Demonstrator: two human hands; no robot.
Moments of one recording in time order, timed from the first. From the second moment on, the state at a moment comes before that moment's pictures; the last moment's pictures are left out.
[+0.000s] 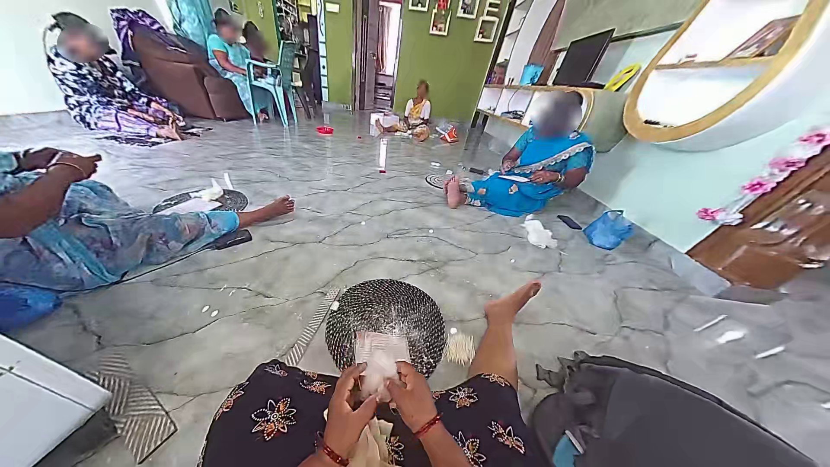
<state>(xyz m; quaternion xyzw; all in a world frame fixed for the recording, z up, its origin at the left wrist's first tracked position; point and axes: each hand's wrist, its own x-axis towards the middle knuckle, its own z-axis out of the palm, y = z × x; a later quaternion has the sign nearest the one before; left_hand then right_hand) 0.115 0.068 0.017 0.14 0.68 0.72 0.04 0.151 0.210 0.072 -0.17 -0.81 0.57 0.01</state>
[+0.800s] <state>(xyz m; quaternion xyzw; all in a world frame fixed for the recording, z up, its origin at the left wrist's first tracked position) 0.133 0.050 0.020 0.07 0.54 0.80 0.25 0.165 0.218 0.083 -0.12 -0.83 0.51 -0.16</state>
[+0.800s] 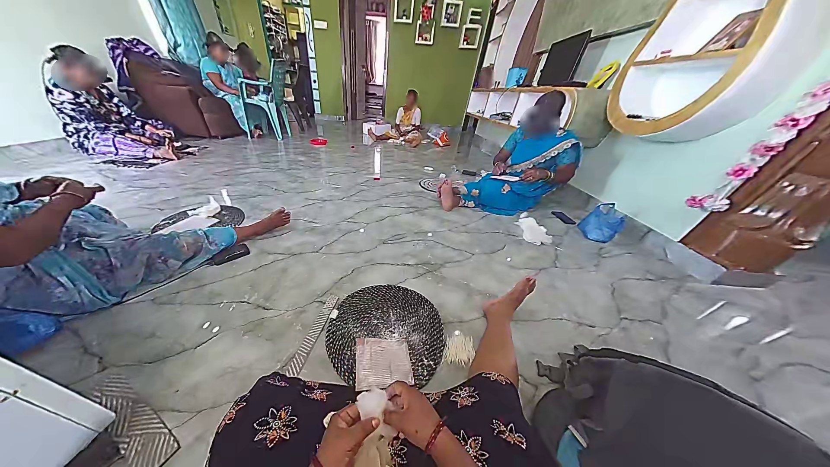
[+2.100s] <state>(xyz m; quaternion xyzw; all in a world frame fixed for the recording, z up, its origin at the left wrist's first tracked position) 0.128 0.056 0.040 0.07 0.59 0.75 0.30 0.170 0.221 0.070 -0.17 -0.79 0.57 -0.14</state>
